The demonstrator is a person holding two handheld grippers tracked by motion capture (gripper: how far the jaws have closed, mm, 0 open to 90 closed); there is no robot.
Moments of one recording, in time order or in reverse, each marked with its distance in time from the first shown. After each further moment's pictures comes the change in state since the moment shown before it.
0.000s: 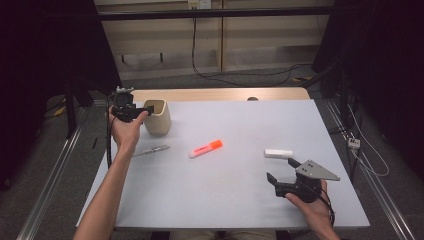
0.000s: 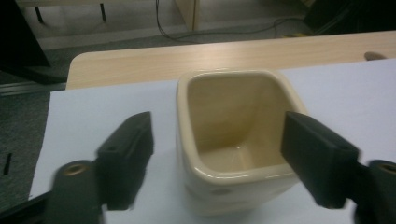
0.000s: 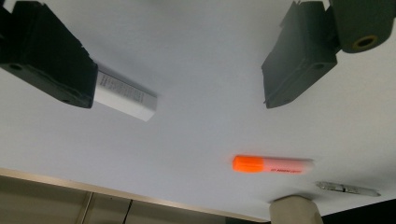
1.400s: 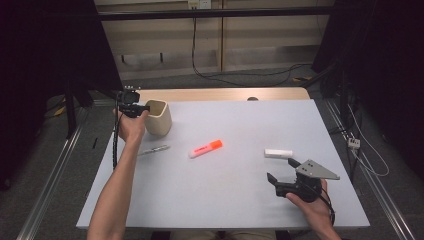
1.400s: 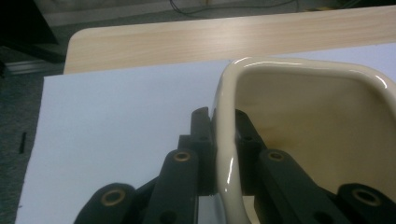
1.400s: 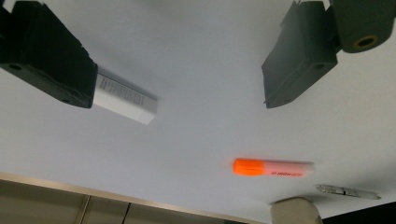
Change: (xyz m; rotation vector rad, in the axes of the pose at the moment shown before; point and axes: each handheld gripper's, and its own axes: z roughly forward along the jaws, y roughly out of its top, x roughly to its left) left arm 0.008 0.002 0.043 0.099 0.044 -0.006; right arm -0.003 -0.002 0.002 0.010 0.007 0.005
